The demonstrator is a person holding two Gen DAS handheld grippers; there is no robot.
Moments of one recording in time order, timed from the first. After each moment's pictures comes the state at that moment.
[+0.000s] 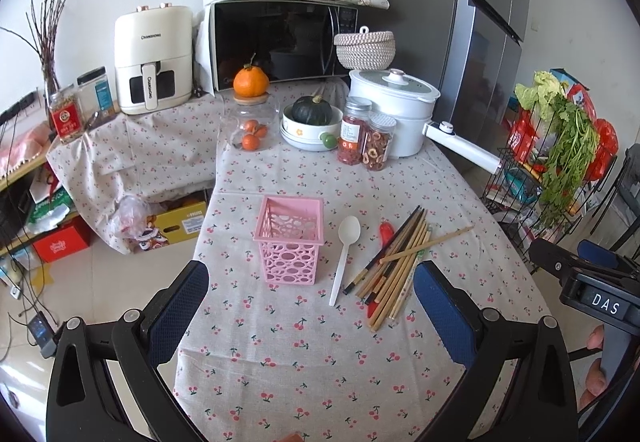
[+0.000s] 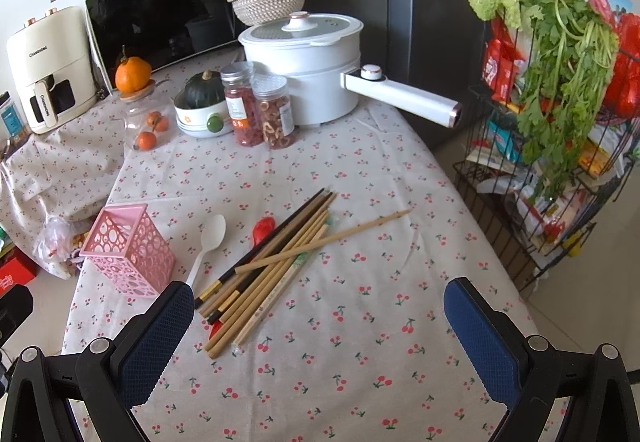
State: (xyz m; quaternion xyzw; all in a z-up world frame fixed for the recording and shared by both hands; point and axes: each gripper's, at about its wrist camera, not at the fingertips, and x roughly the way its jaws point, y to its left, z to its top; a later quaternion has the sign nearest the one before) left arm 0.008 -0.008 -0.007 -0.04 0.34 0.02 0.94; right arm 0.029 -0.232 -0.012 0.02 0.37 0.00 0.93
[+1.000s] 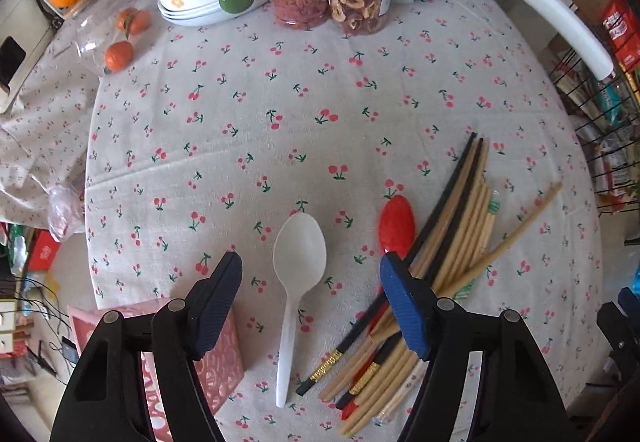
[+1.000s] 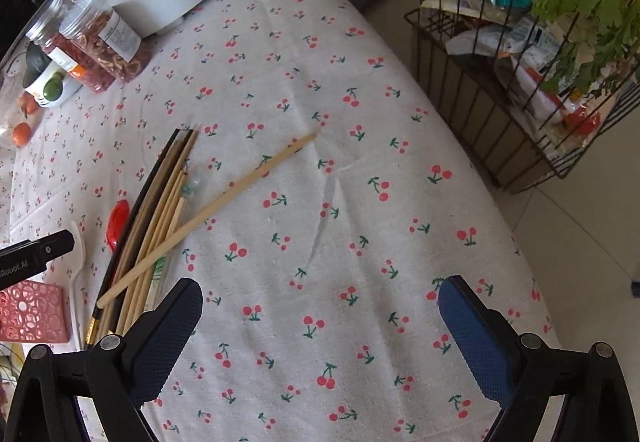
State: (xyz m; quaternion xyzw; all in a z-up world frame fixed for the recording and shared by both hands) left arm 0.295 -0.099 -0.152 0.06 0.64 0.00 0.77; right arm 0.178 -0.355 -0.120 0.13 0.57 -0.05 0.81
